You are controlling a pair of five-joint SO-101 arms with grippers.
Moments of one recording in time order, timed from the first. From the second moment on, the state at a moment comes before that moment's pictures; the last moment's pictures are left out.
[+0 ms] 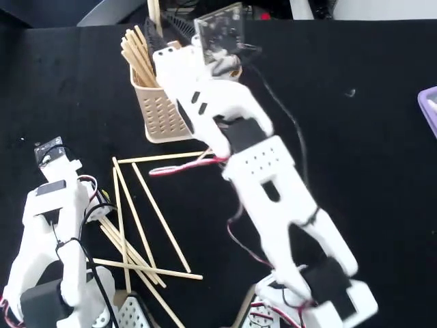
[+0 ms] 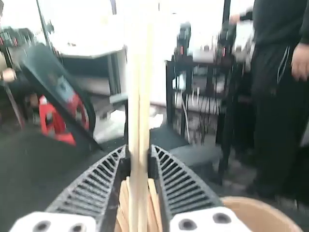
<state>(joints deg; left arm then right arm) -24.0 -24.9 62.0 48.7 9.3 -28.6 -11.4 13.3 10.3 -3.4</state>
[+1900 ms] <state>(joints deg) -24.0 -24.9 62.0 48.7 9.3 -35.8 -15.0 37.4 48.9 21.8</state>
